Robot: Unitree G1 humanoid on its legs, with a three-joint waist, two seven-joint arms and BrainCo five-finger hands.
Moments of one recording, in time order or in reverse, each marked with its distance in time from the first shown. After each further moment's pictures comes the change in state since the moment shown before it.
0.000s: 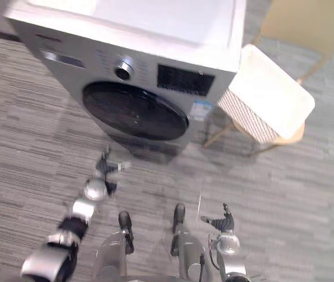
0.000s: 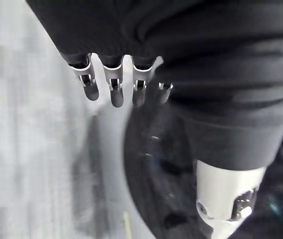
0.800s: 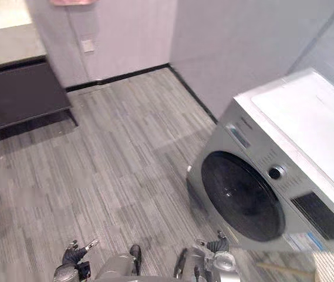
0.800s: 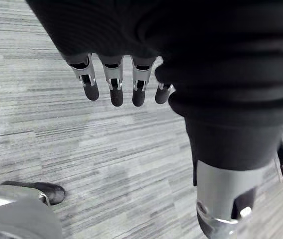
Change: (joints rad) left arm 0.119 -0.097 0.264 0.187 -0.054 -0.024 -0.055; right arm 0.022 0.019 0.025 0.090 -0.009 0.017 0.085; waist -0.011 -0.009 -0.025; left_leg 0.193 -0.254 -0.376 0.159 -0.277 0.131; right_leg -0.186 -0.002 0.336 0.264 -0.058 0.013
